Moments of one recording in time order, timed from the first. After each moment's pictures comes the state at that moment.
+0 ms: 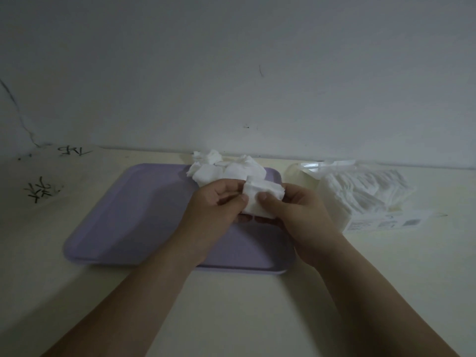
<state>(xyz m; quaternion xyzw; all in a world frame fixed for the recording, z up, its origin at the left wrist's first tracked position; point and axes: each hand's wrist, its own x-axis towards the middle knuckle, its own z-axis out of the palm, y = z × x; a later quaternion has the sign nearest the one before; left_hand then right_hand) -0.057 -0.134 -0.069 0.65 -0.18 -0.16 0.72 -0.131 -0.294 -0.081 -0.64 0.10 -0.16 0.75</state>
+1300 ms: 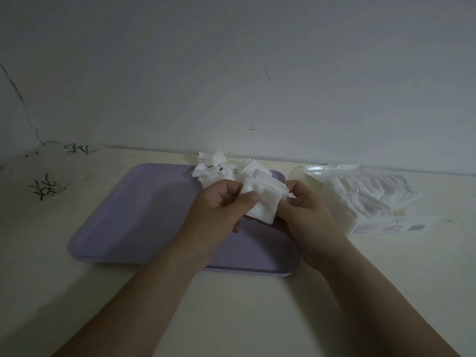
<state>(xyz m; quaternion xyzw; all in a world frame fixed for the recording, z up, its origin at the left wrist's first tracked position) -0.057 -0.125 -0.071 0.66 -0.20 -0.14 0.71 -0.136 -0.282 -0.066 -0.58 0.11 -0.15 0.79</state>
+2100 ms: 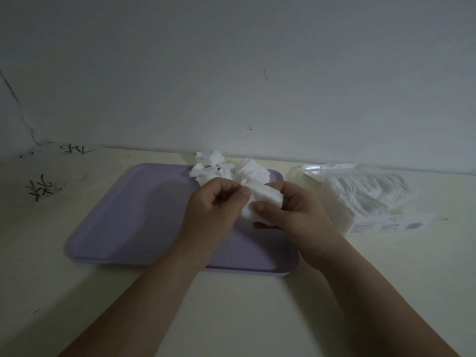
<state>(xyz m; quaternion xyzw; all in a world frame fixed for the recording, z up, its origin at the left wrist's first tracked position) -0.063 -0.126 -0.069 0.69 -0.18 -0.05 0.69 -0.138 -0.287 -0.070 -0.68 0.04 -0.13 0.72</state>
